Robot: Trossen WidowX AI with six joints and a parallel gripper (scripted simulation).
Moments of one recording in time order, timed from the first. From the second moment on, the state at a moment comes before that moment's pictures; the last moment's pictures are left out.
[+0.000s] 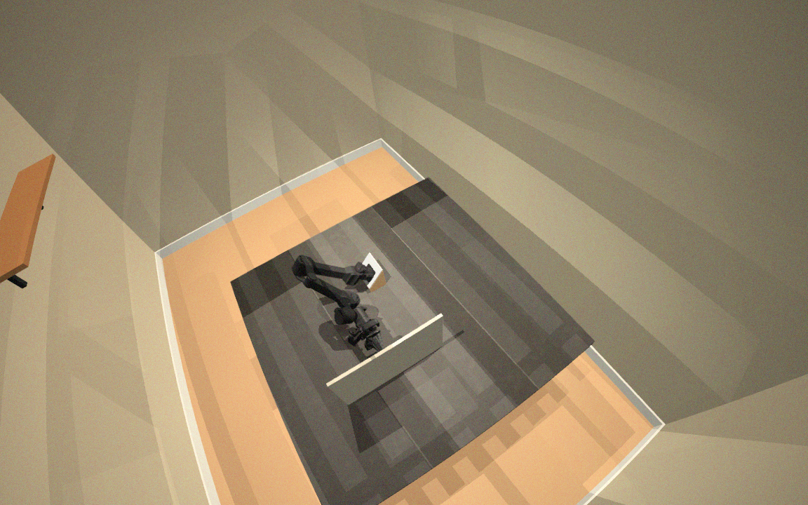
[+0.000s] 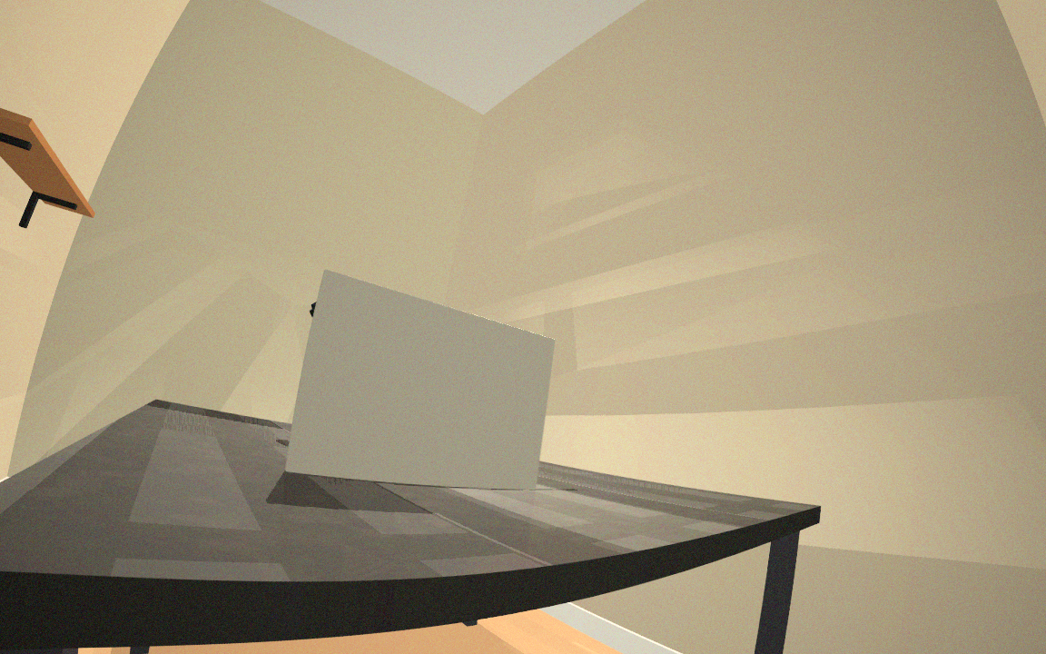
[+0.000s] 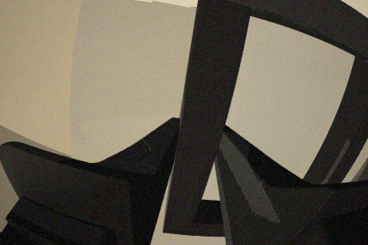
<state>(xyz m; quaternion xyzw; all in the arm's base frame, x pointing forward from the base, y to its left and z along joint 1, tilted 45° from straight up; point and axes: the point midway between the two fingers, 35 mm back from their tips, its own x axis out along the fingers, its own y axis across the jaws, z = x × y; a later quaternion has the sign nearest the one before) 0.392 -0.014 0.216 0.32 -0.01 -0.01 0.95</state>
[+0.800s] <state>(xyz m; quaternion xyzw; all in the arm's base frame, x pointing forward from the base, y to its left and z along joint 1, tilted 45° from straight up) 0.392 -0.015 0.221 0.32 -0.01 -0.01 0.95</state>
